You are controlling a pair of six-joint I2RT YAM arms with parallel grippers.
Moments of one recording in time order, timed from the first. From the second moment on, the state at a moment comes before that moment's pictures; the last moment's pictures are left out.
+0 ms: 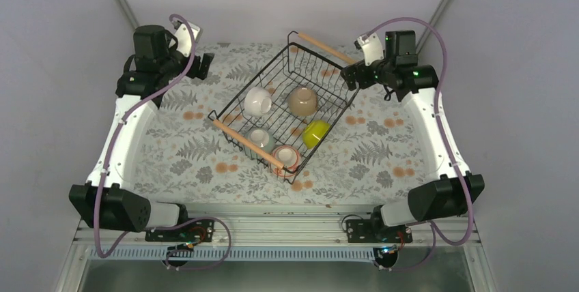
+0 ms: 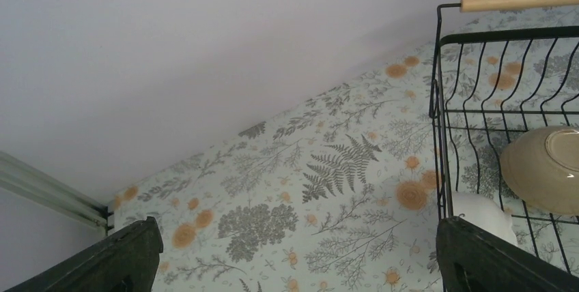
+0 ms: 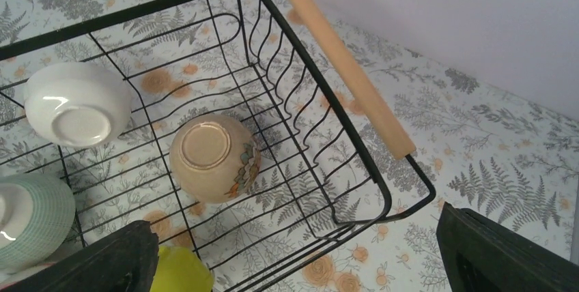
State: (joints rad) left arm -0.08 1.36 1.49 -0.57 0.19 0.31; right arm 0.15 1.44 1.61 -0.86 -0.21 -0.26
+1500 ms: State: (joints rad) left arm -0.11 1.35 1.44 -0.59 0.23 0.43; right arm 0.36 2.24 2.12 -1.06 -0.36 -0.15
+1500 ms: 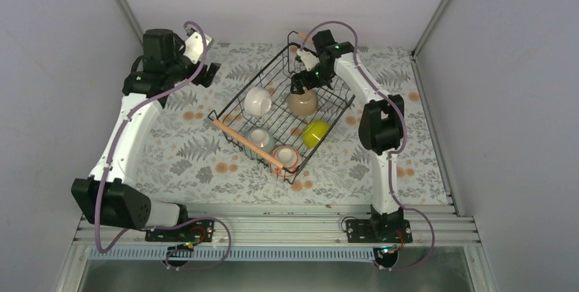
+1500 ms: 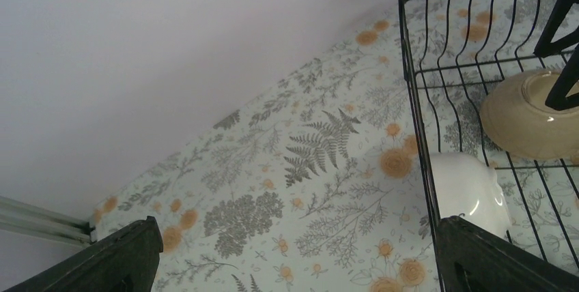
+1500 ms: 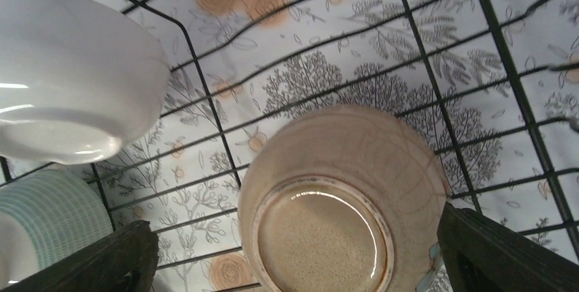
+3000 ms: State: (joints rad) left arm -0.15 1.48 1.39 -0.60 0.22 0.43; right arm 0.65 2.34 2.25 -0.83 -0.10 -0.24
